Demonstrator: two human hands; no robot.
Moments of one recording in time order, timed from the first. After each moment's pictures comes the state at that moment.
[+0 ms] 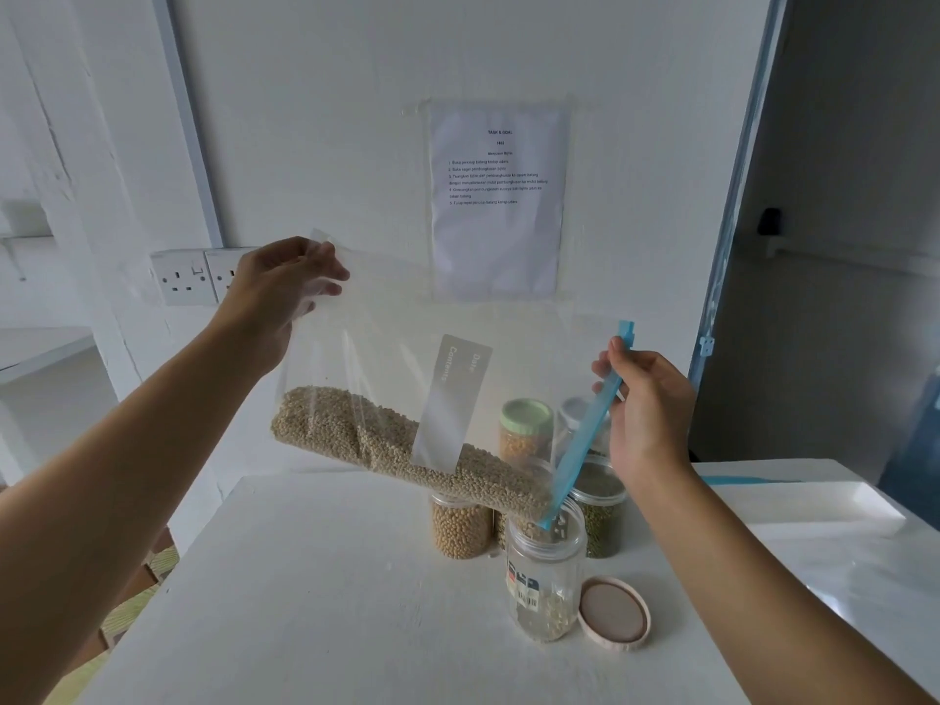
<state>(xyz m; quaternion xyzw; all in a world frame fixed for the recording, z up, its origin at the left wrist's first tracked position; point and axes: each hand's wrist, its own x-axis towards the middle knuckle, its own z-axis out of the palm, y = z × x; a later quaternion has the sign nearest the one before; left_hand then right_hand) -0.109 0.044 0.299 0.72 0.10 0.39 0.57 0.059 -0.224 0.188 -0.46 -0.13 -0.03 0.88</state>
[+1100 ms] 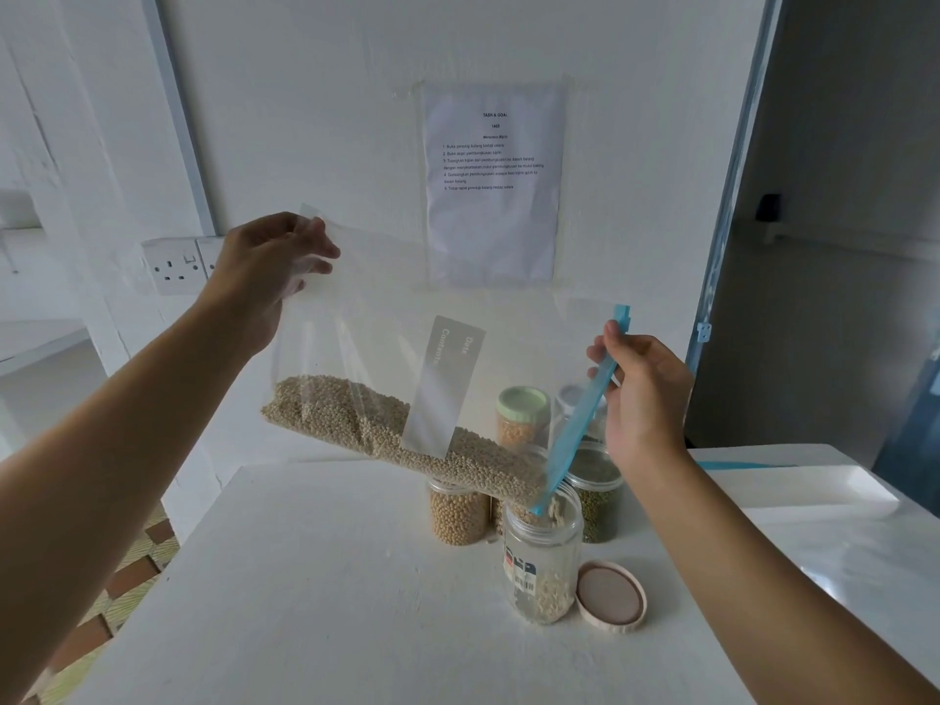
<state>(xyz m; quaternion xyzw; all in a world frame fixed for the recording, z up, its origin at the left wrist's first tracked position) -0.107 0.045 0.304 0.72 0.10 0.40 0.56 0.055 -0.225 0.188 -0.47 -0.14 -0.04 0.87</state>
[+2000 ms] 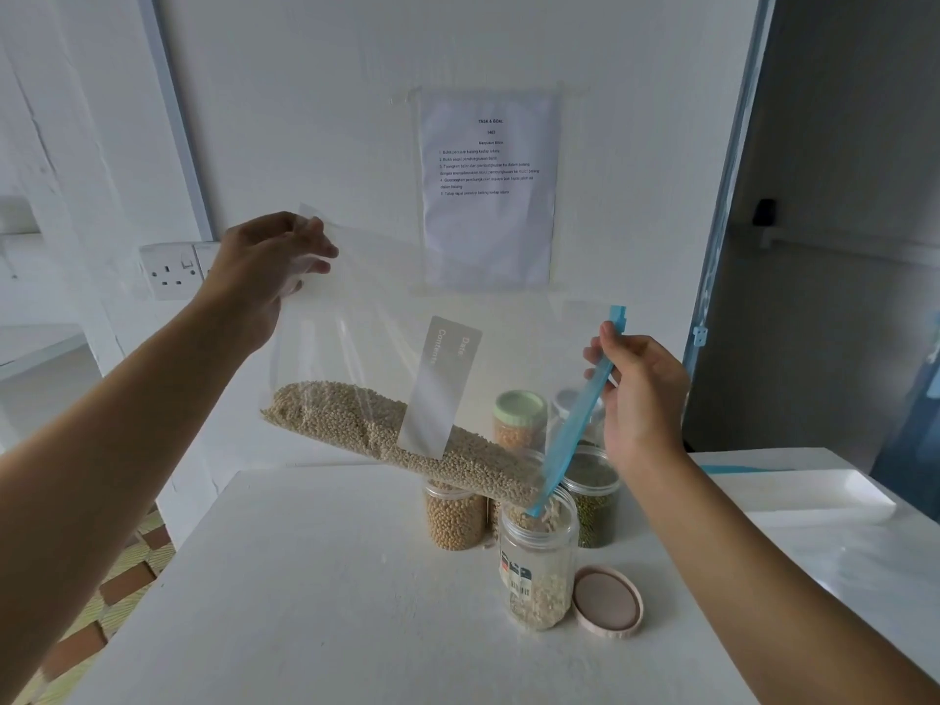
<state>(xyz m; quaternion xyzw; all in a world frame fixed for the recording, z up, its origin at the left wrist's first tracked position) -0.103 0.045 0.309 0.71 0.10 0.40 0.57 0.057 -0.228 0.191 -0.47 -0.14 -0.05 0.87</state>
